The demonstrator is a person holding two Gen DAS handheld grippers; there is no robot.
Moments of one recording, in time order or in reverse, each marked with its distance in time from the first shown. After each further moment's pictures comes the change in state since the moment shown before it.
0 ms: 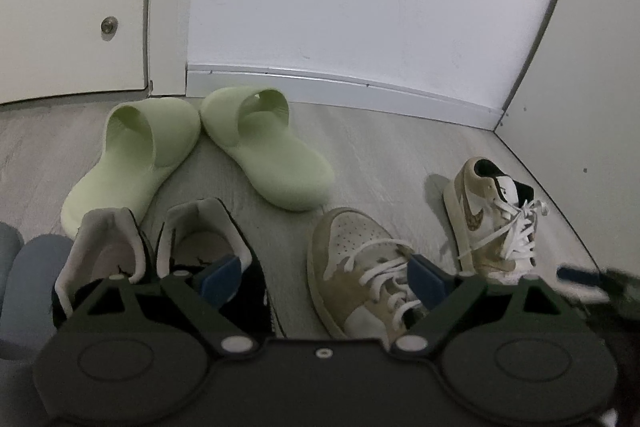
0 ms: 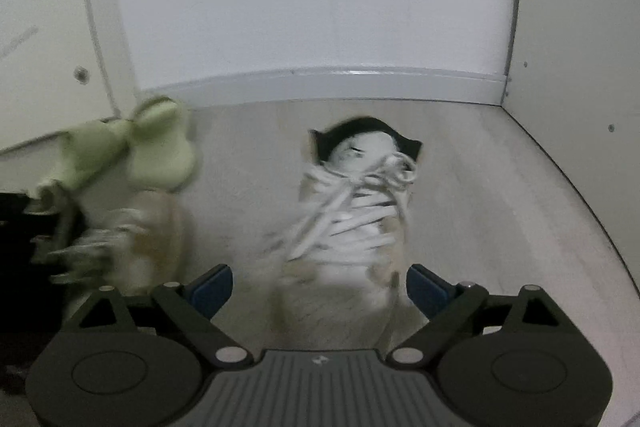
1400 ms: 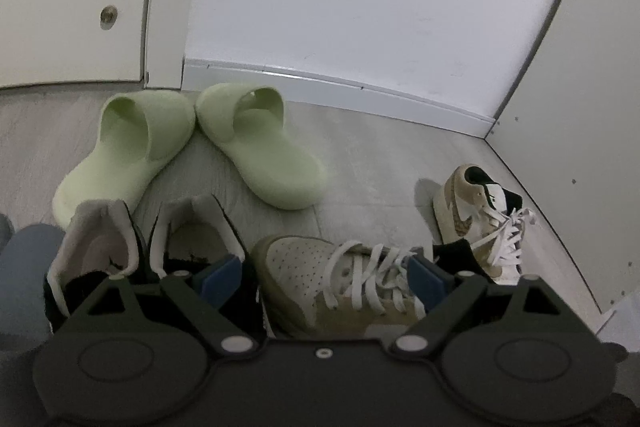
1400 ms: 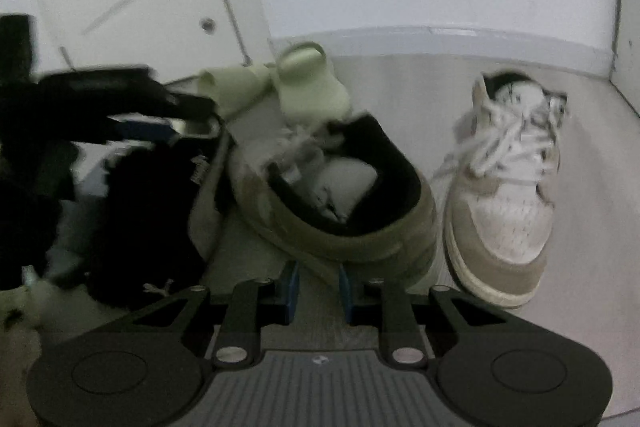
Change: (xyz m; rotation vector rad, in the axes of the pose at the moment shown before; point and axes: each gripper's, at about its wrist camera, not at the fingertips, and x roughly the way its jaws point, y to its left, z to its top) left arm -0.007 0.001 0.001 -0.013 -0.009 -0.028; right arm 0.012 0.047 -0.027 -0.063 0.160 0.153
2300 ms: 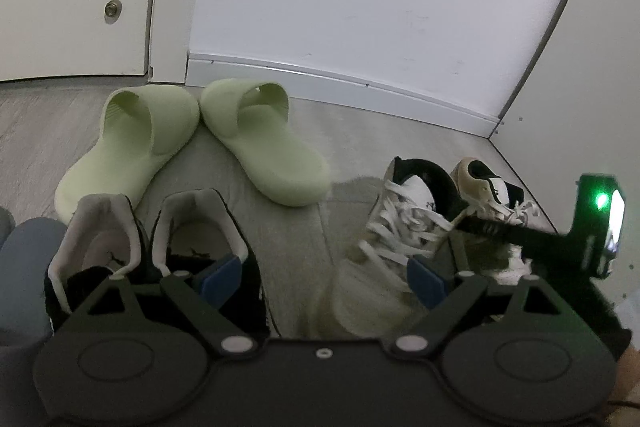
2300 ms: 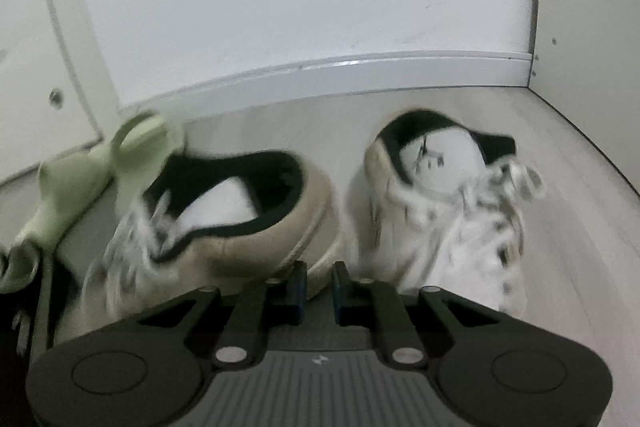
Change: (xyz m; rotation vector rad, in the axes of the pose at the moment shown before) left arm 0.004 0.005 -0.002 -0.031 0.016 0.001; right arm 0.083 -0.070 0.085 0.197 -0.168 -0.307
